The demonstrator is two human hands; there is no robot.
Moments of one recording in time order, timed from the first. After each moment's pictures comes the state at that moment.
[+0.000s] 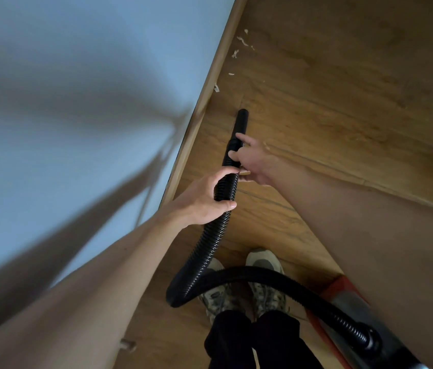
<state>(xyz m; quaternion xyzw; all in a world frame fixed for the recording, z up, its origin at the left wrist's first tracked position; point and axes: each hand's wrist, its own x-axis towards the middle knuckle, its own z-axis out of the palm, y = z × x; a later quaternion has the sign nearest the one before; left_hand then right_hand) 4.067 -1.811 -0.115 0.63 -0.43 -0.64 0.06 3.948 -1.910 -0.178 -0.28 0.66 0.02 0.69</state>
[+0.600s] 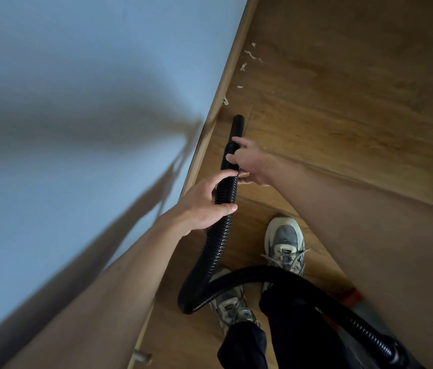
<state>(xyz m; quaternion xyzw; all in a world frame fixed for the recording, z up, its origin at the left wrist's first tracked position) 4.089 -1.824 -0.109 0.67 -0.39 -0.63 0.07 3.976 -1.930 -0.175 -0.31 0.64 0.04 0.71</state>
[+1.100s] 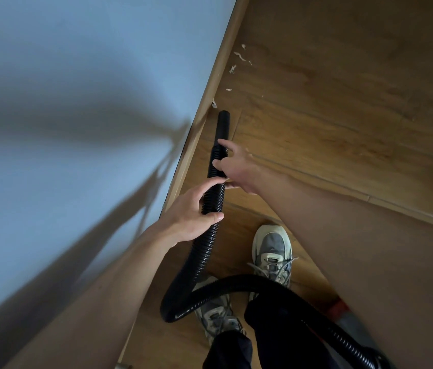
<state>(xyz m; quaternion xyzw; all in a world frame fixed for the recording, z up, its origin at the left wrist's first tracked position) 4.080 -1.825 -0.132 0.69 -0.41 -0.60 0.06 3.967 -1.934 -0.188 -0.33 0.61 0.02 0.72</state>
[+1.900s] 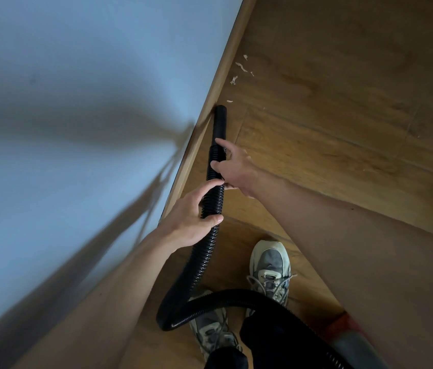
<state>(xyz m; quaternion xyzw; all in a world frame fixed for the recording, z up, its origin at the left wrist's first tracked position) 4.080 -1.853 -0.143 0.69 -0.39 -0.60 0.09 3.973 -1.964 -0.204 -0.37 0.60 0.01 0.72</state>
